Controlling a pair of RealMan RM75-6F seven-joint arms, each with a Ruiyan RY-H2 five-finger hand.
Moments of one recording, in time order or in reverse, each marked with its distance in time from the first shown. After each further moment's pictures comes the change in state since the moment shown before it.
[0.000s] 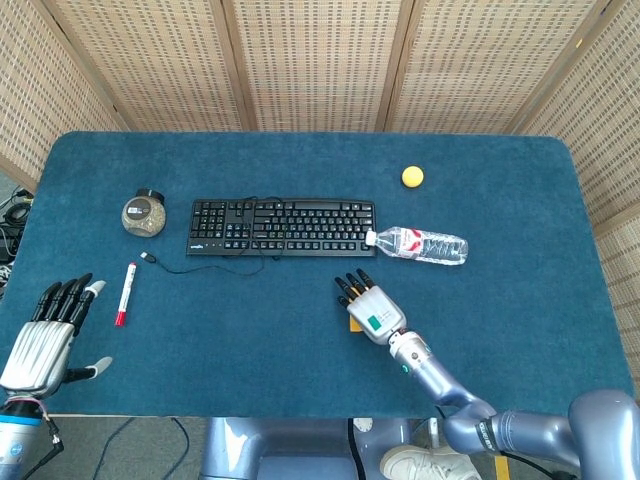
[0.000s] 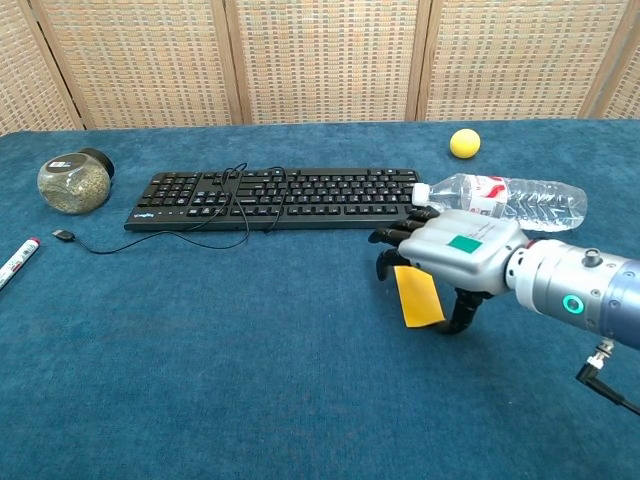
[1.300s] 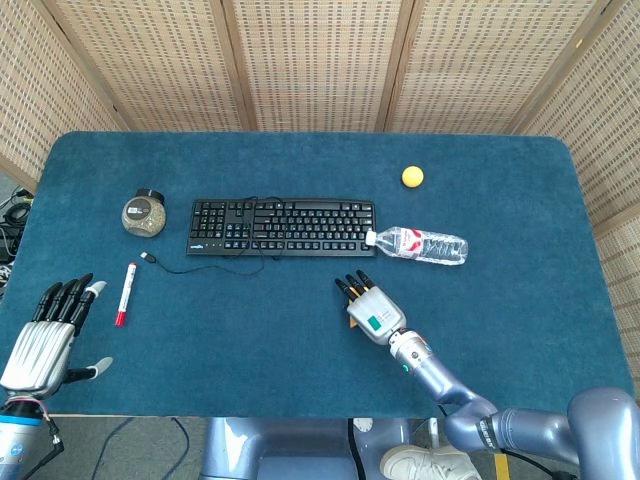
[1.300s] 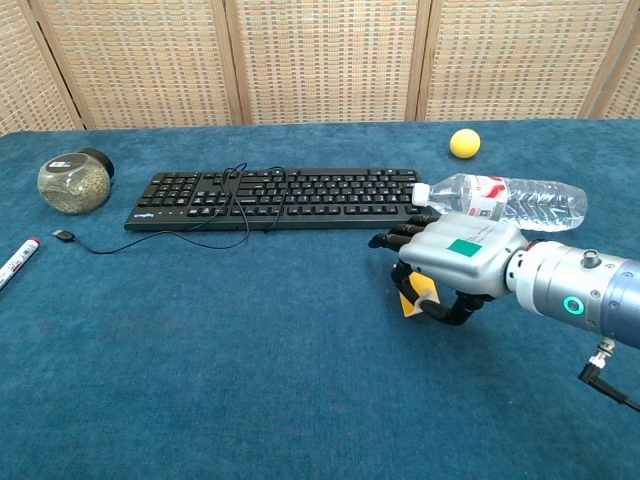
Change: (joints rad) left arm -0.001 0.001 0.001 -0.001 -0.001 -0.002 0.000; right arm 0.010 0.004 -0.015 0.018 -0.010 -0.020 0.014
